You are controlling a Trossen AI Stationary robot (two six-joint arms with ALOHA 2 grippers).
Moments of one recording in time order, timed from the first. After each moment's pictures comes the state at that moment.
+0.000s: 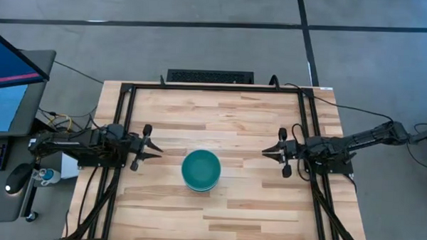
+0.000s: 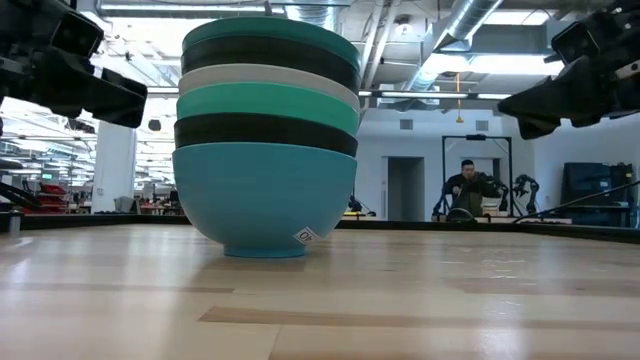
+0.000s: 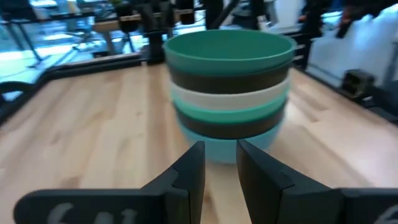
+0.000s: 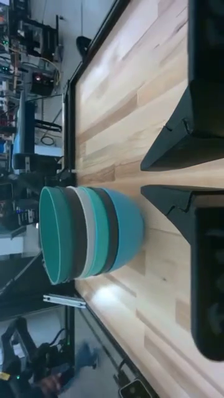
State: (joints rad) left arm 0.05 0.14 0.07 -0.14 0.26 0.13; right arm 0.21 0.44 0.02 0.27 0.16 -0.02
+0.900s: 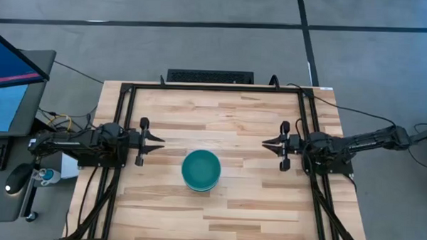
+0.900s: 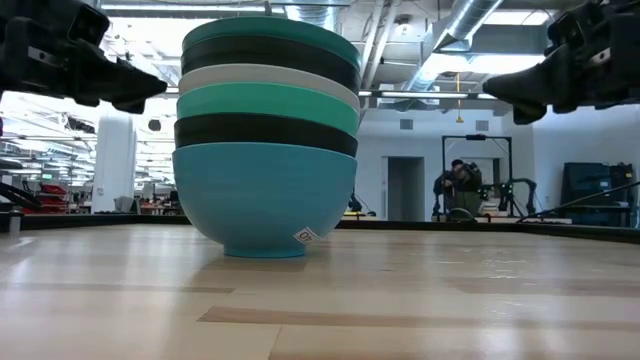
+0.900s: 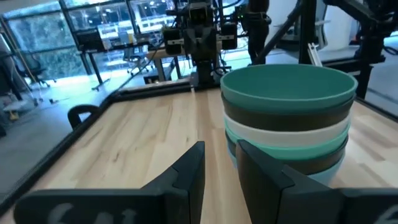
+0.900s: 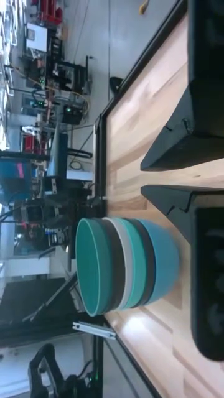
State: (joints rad) left arm 0.05 0.14 0.06 0.02 0.06 0.15; right arm 0.12 0.44 0.02 0.40 0.16 -0.09
